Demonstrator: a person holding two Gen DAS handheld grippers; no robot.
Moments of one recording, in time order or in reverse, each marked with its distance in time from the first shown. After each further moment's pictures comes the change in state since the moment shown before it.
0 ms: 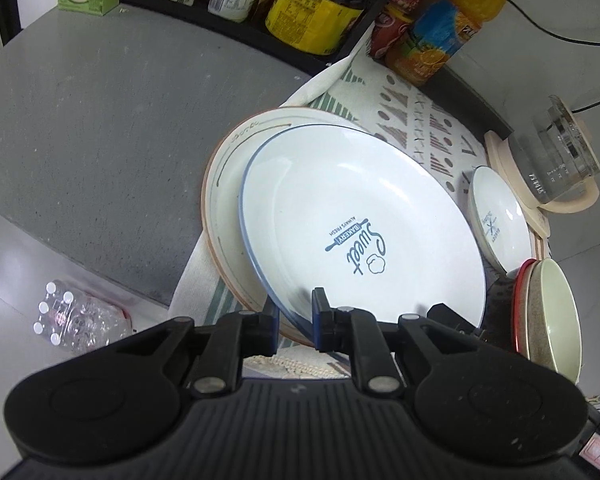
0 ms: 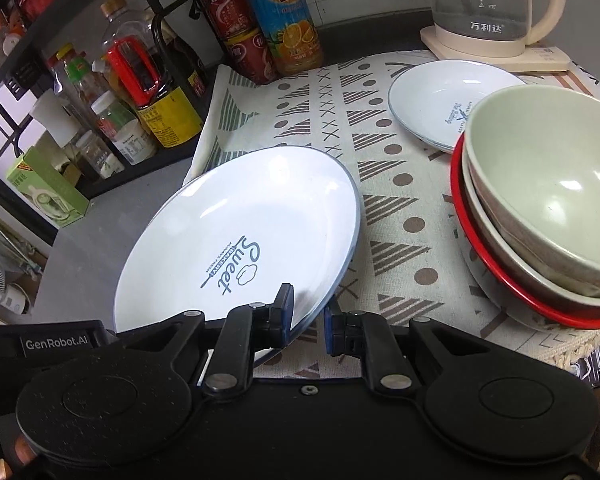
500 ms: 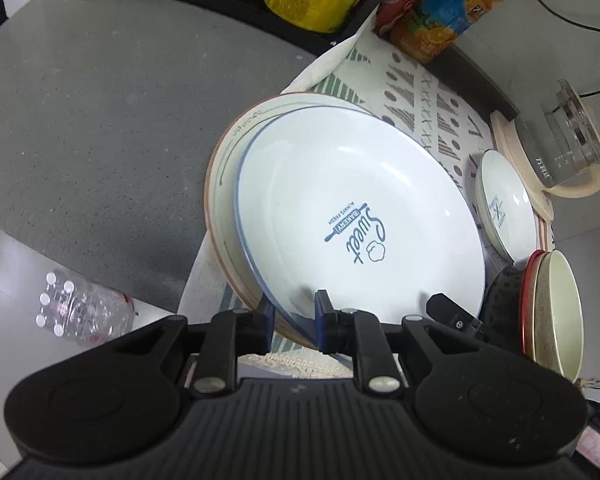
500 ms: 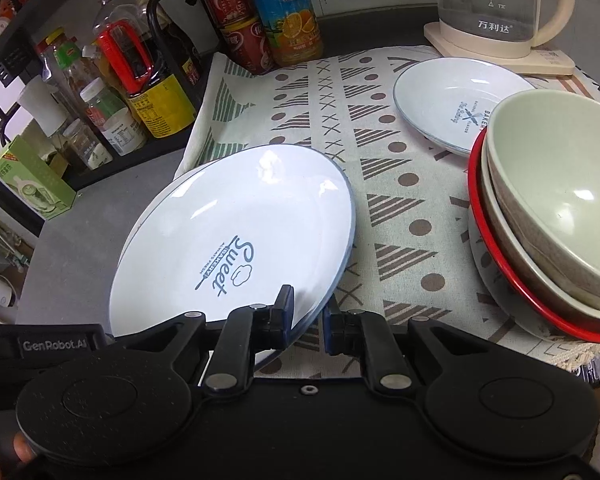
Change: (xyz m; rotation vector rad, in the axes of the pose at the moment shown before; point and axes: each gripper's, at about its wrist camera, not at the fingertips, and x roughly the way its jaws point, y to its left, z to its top) left arm 0.008 0.009 0.019 0.017 0.101 0.000; right arm 0.013 0.011 0.006 -0.012 0.028 -0.043
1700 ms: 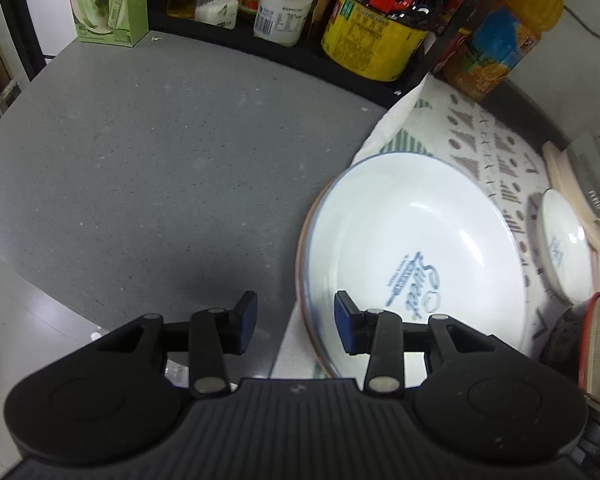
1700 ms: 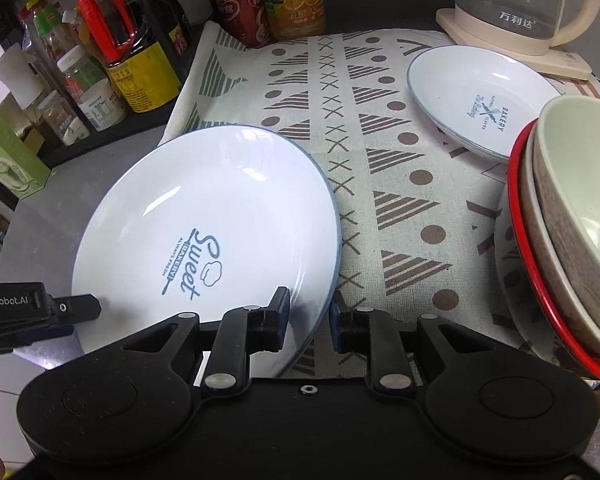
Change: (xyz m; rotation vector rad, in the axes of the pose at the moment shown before) left arm -0.002 0.024 0.029 0.015 -0.103 0.139; right arm 0.033 0.010 0.011 -0.050 0.062 -0.056
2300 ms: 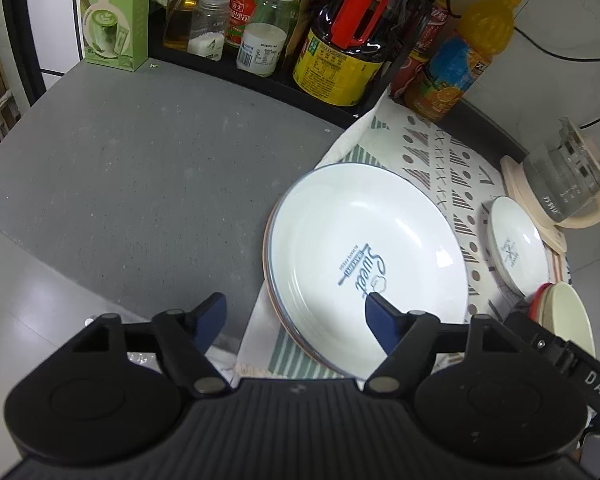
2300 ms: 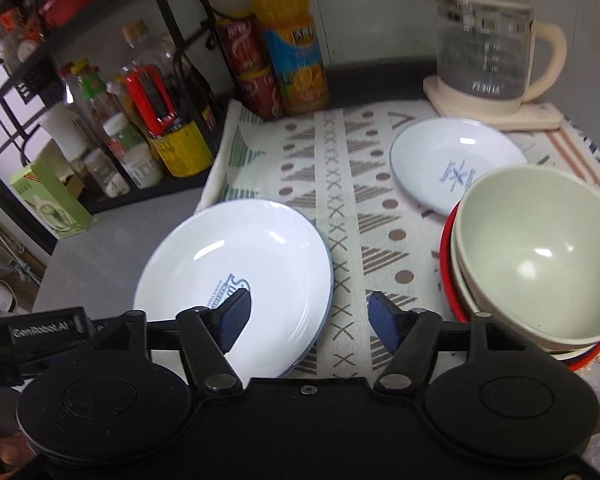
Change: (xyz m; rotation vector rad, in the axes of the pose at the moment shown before) left arm -0.052 -0.013 -0.026 0.003 -0.084 -0.062; right arm -0.086 -0.009 -0.002 0.001 -0.166 0.046
